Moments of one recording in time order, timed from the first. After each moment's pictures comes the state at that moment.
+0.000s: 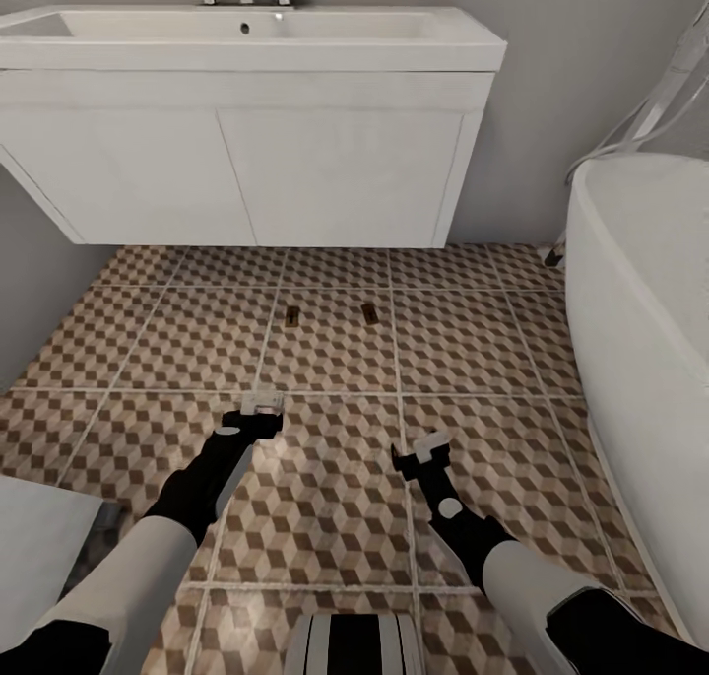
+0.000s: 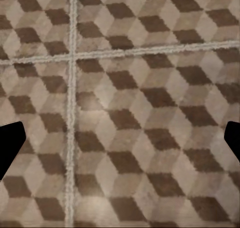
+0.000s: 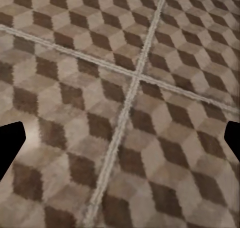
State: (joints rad) left arm -0.80 -0.01 -0.15 -0.77 0.03 0.38 0.14; right arm -0.83 0.10 0.40 -0.20 0.05 -0.41 -0.22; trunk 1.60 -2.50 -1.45
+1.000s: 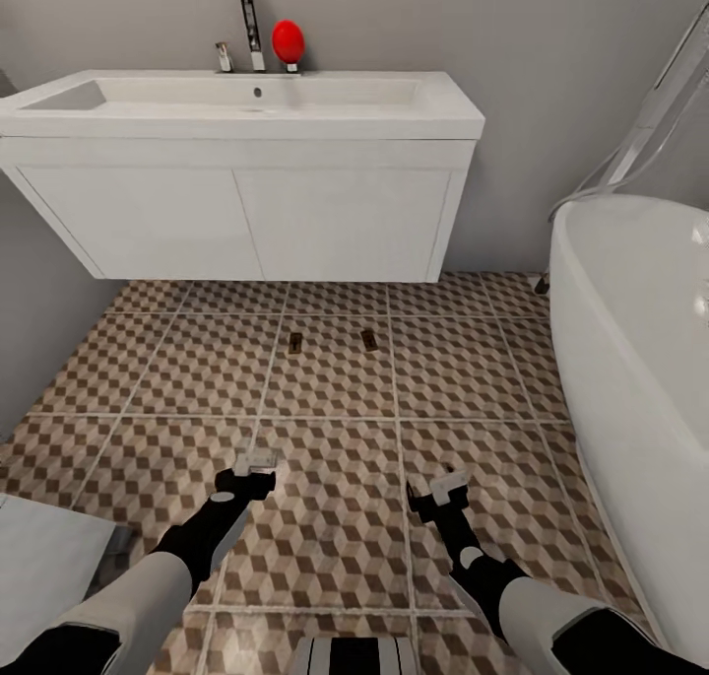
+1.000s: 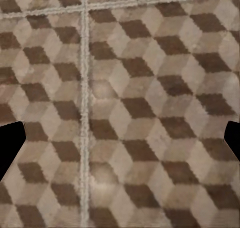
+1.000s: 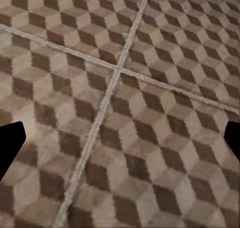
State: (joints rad) left arm -0.76 -0.01 -0.14 -0.37 0.03 0.06 0.14; right arm -0.77 0.08 0.40 -0.03 0.05 -0.59 -0.22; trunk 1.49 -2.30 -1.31
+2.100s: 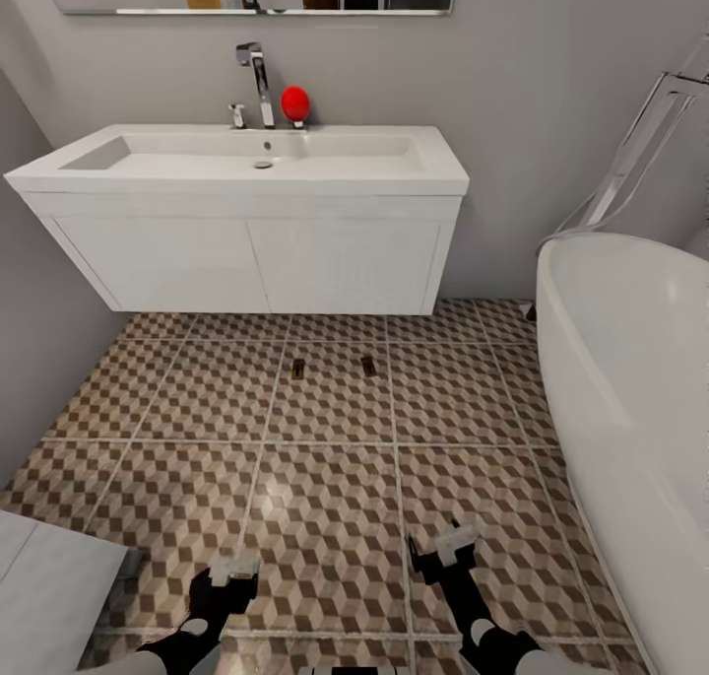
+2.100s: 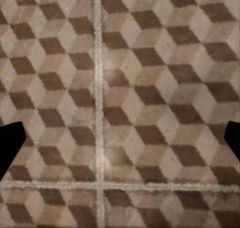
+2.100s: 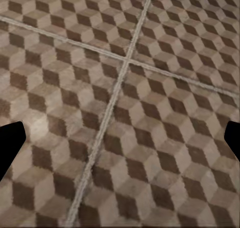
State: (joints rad) left arm -0.62 0.00 -0.14 0.01 0.03 -0.36 0.15; right arm -0.61 0.08 0.40 -0.02 0.04 -0.67 -0.23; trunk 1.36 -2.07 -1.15
